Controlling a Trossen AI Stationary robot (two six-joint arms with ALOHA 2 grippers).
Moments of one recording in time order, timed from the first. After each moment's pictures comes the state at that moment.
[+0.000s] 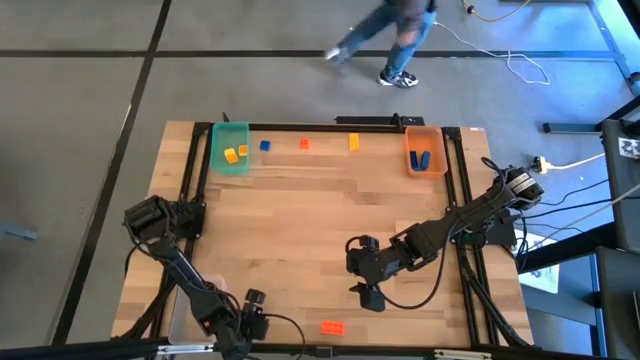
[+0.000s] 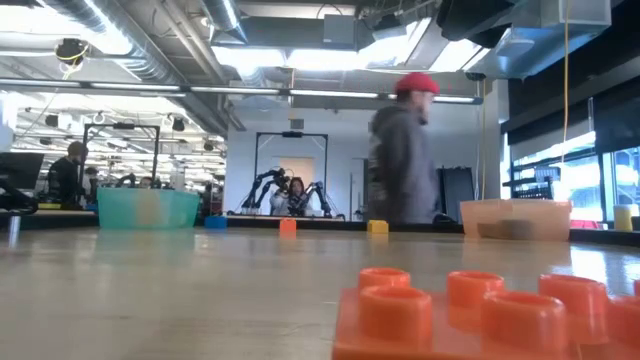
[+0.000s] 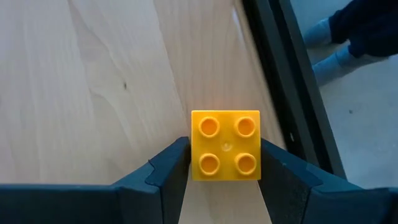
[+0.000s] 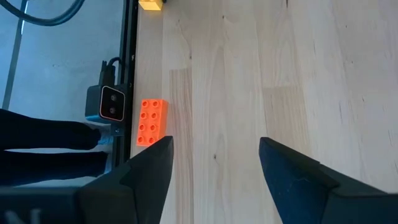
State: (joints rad) left arm -0.94 1.92 1.11 -0.28 -0.28 -0.65; right arm 0.50 1.65 1.31 -0.57 0.06 0.60
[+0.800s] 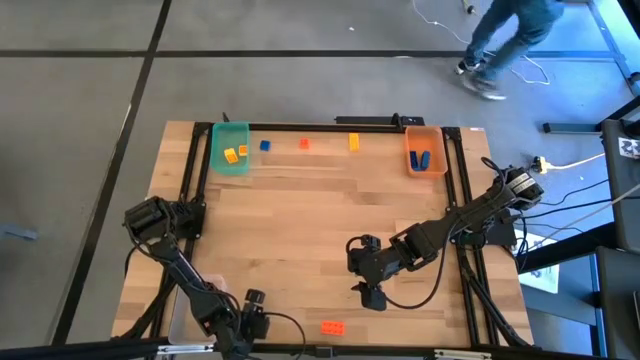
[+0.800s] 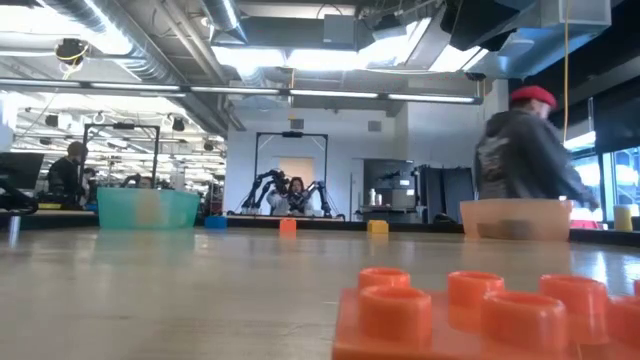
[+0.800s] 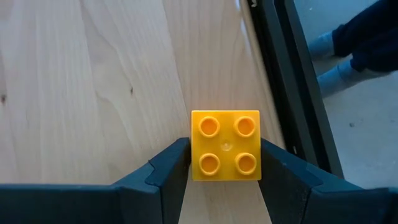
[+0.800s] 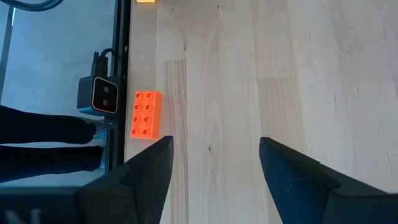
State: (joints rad) left arm -0.94 1.92 1.11 -0.26 -0.32 -0.70; right arm 0.50 1.65 1.31 -0.61 0.06 0.59
